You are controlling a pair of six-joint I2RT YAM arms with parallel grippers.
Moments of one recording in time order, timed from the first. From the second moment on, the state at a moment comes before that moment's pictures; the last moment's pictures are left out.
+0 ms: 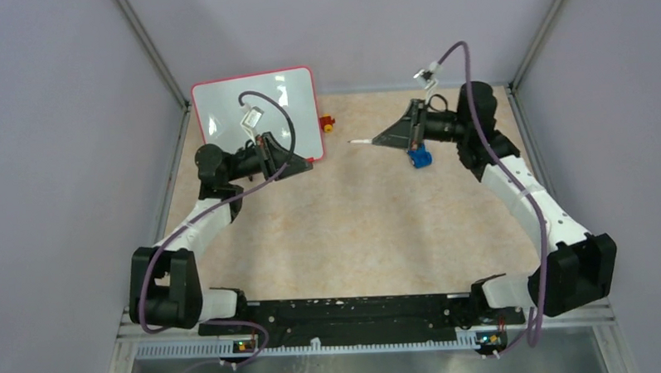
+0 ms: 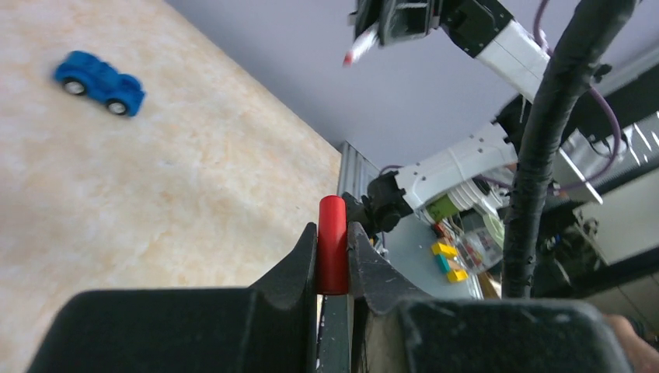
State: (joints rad) left arm -0.17 1.32 0.76 0.96 1.24 -1.09; right arm 0.37 1.33 1.22 -0.07 -0.96 0.58
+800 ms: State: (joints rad) left arm -0.19 1.35 1.18 -0.67 0.60 0.32; right arm -0.12 1.24 1.04 -0.32 -0.84 0.28
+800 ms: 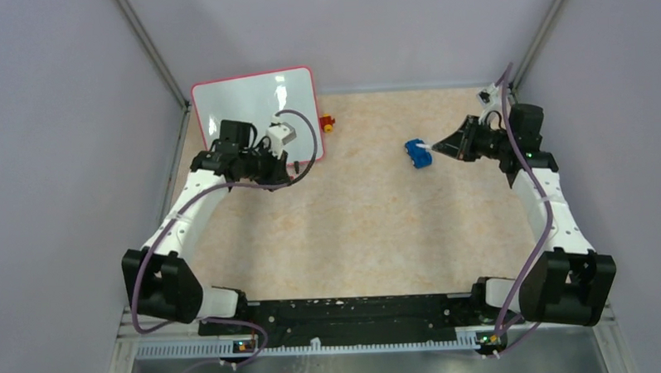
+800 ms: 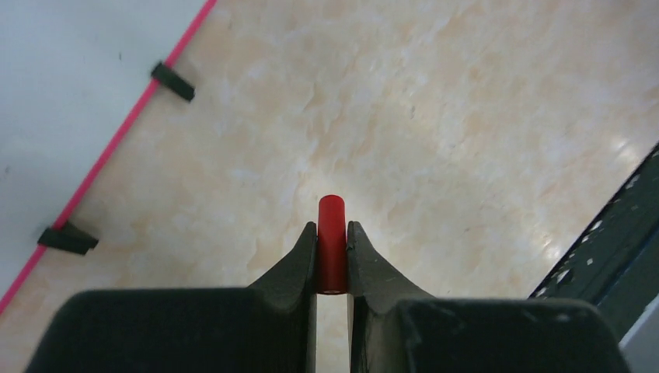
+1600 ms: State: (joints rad) left arm -0.14 1.37 0.79 -0.77 0.09 0.58; right arm -0.12 1.21 0.94 -0.33 -0.88 0.07
